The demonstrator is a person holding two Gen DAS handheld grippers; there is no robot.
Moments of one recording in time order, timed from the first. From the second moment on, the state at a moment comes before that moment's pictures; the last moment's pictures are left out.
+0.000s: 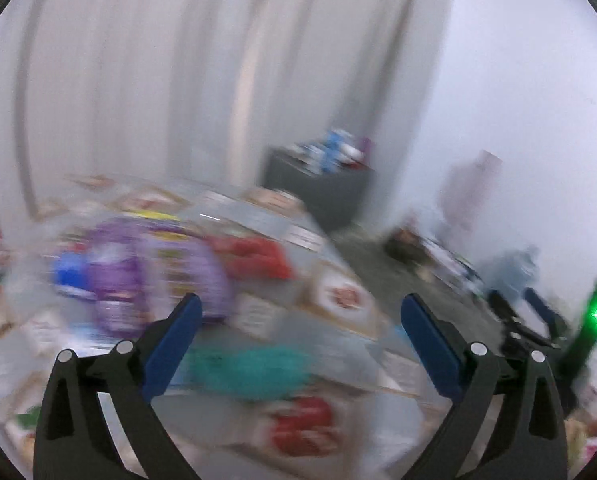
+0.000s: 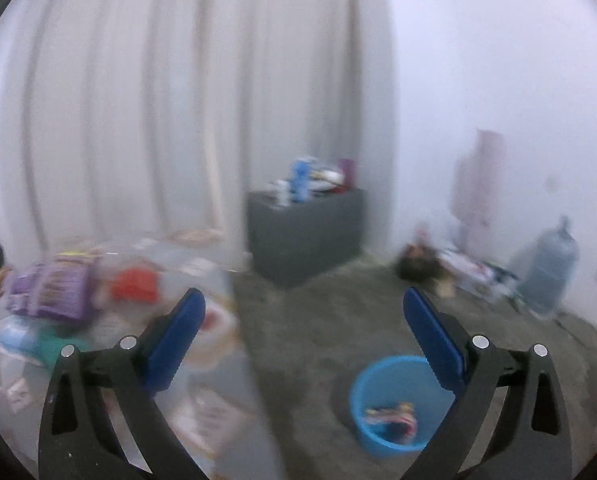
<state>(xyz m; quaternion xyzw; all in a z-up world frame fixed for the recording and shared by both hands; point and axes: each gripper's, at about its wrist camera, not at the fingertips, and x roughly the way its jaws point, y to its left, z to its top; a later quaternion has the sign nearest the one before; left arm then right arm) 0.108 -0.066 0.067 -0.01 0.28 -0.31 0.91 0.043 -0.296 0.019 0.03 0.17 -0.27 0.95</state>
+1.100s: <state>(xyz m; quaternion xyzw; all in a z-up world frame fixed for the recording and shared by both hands) 0.217 0.026 0.029 -0.01 0.31 -0.22 0.93 0.169 -0.173 0.018 -0.03 0.26 -0.01 0.96</state>
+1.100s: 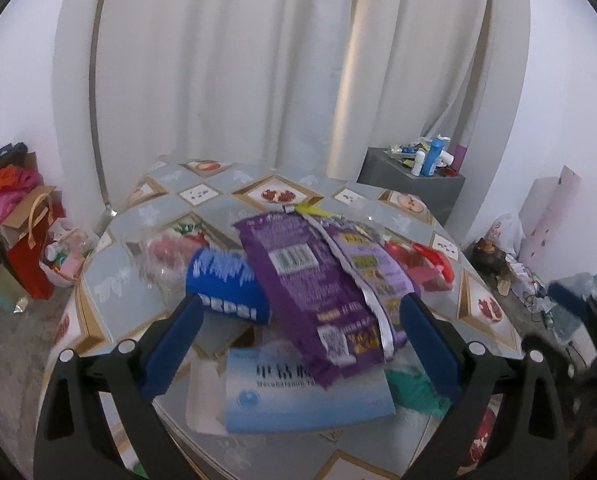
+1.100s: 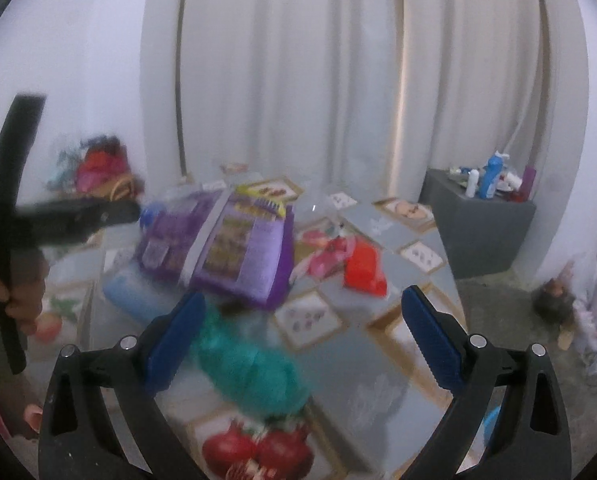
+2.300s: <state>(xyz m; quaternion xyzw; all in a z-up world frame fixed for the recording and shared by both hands) 0.298 0.002 -0.004 0.00 0.42 -0.22 0.88 0.306 -0.237 -0.045 -0.03 0.38 -0.02 0.92</state>
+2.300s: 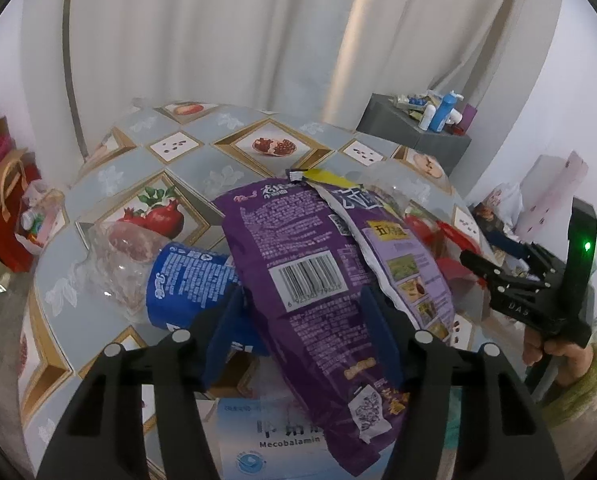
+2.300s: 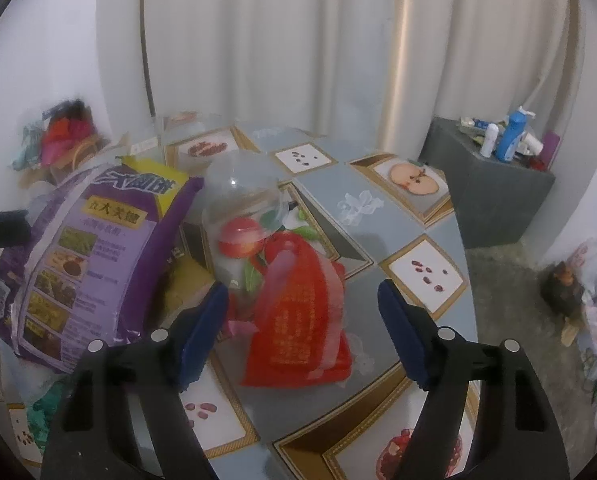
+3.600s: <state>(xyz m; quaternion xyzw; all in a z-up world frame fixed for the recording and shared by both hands) 0.291 0.010 0.005 0.02 0.37 -0.21 0.91 0.313 -0.237 -0.066 -0.04 0.43 -0.03 0.90</state>
